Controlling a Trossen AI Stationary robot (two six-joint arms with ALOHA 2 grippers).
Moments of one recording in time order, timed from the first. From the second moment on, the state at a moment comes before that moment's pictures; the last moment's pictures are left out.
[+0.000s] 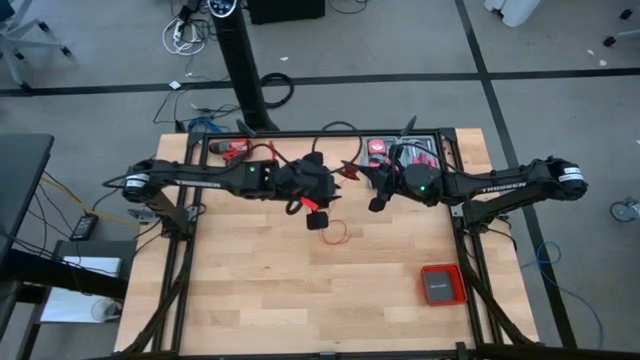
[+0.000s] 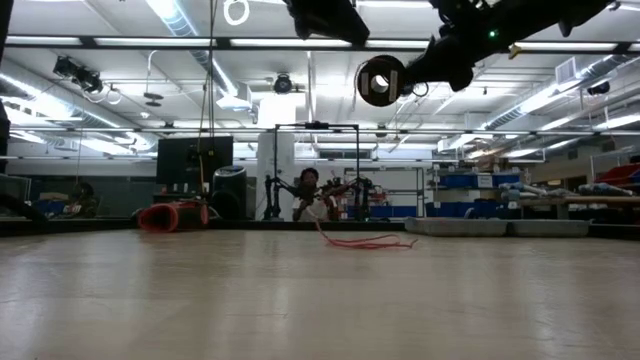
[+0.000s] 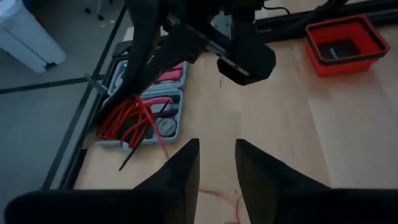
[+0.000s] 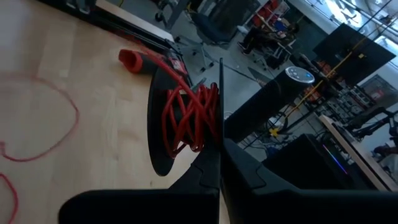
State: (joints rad) left arm -0.01 1.63 1.49 -0.43 -0.21 0.14; right arm -0.03 1.09 0.67 0.18 0.53 -0.52
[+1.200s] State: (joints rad) left arm 0.09 1.60 1.48 -0.54 -0.33 0.42; right arm -0.01 1.09 0.67 0.19 0.47 -0.57
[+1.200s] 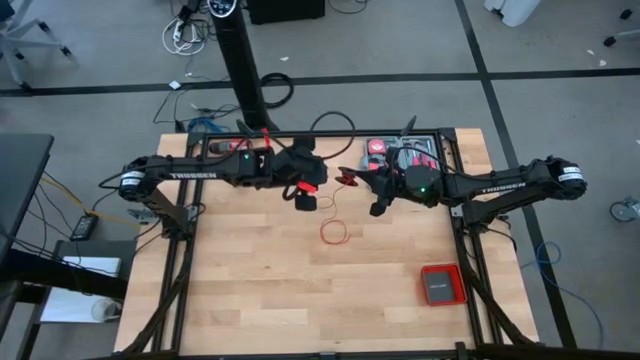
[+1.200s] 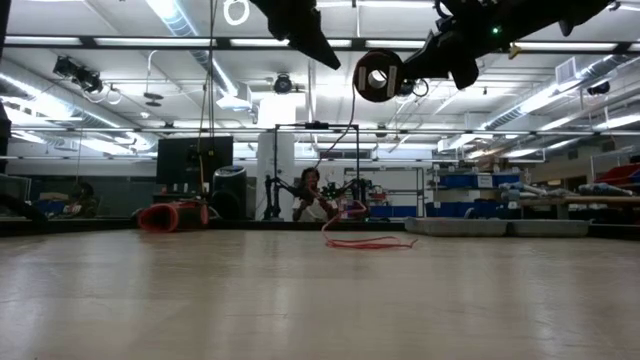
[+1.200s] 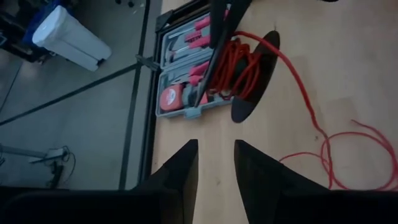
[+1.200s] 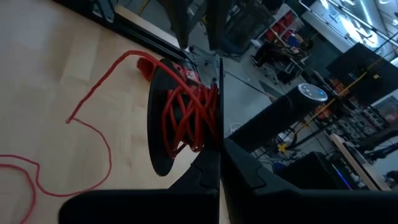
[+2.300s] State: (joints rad) left arm 0.04 1.60 1.48 -0.47 -0.20 0.42; right arm 0.02 1.22 0.66 0.45 0.44 -0.53
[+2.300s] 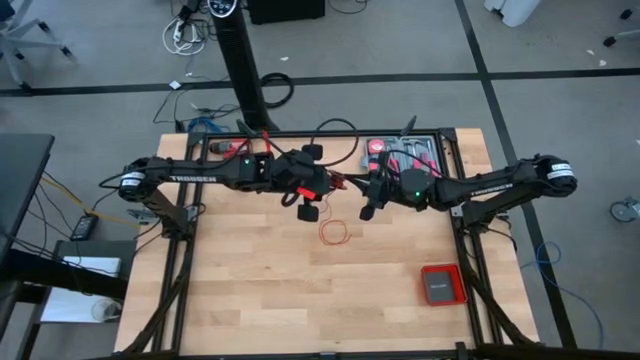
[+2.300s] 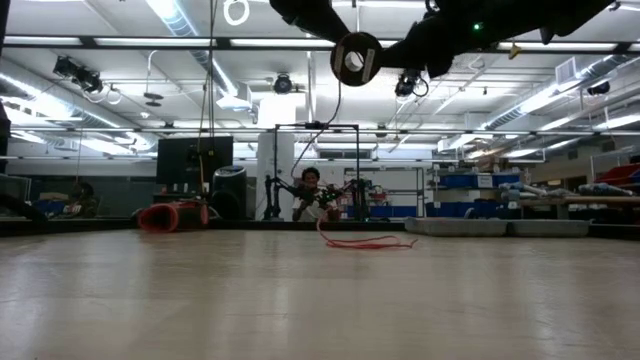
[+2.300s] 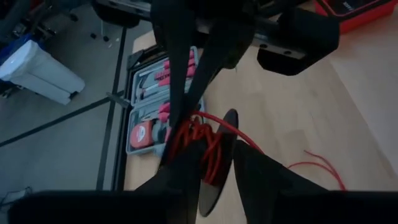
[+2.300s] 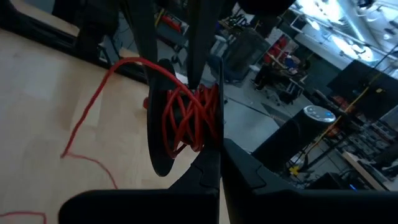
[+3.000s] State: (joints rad) left arm 0.02 1.60 1.48 -0.50 -0.27 0.47; right arm 0.12 1.19 0.68 0.48 0.60 -0.53
